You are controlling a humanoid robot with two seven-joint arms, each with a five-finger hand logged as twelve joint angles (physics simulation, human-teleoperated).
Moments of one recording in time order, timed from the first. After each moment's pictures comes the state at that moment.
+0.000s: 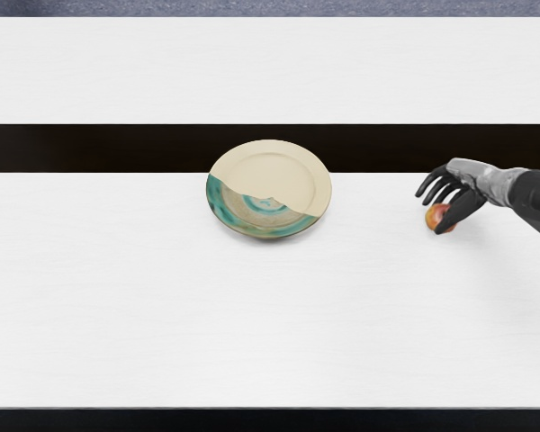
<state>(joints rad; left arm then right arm) 0.01 0.00 0.03 -0.14 -0.06 0.11 0.17 0.98 -0.81 0.22 1.35 -0.78 0.04 -0.36</state>
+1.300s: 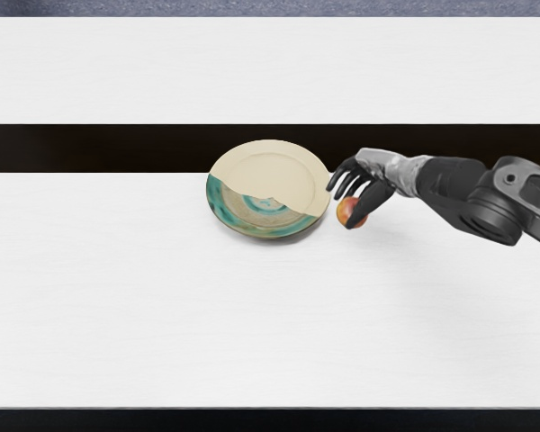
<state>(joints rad) 0.07 0.00 0.03 -0.14 -0.06 0.11 0.17 1.00 -0.58 0.38 1.47 -0.78 -0.01 -0.58</state>
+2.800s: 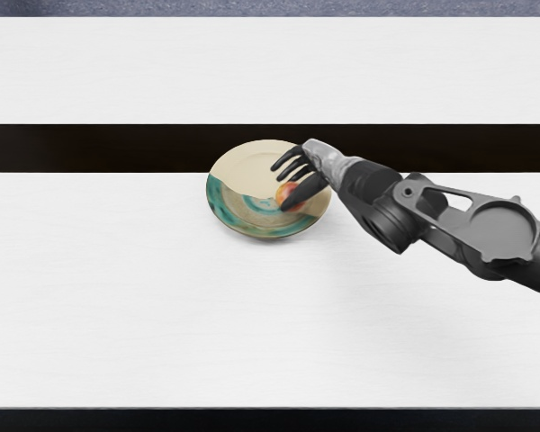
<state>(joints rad) 0.09 0.00 0.03 -0.14 -0.06 0.11 0.17 1.01 -0.26 0.37 1.30 -0.79 -0.32 -0.58</state>
